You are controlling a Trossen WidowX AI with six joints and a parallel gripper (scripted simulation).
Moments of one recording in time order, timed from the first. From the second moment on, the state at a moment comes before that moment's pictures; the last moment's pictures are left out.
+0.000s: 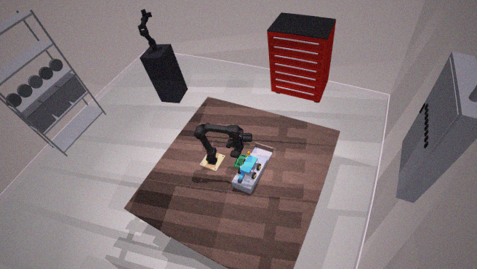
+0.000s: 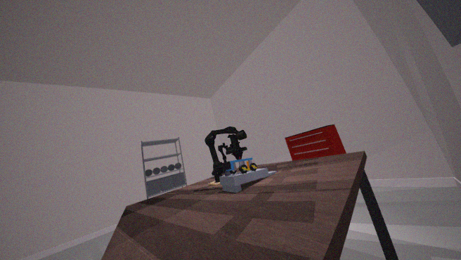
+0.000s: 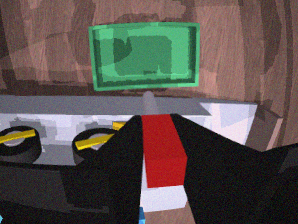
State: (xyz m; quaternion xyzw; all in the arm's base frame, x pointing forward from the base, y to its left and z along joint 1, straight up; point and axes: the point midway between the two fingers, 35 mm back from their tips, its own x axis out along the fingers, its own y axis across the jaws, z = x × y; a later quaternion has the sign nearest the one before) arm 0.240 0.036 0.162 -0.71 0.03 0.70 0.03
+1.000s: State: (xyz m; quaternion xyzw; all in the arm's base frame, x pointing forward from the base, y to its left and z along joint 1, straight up) arm 0.224 0.050 0.112 -0.71 -0.03 0.70 0.08
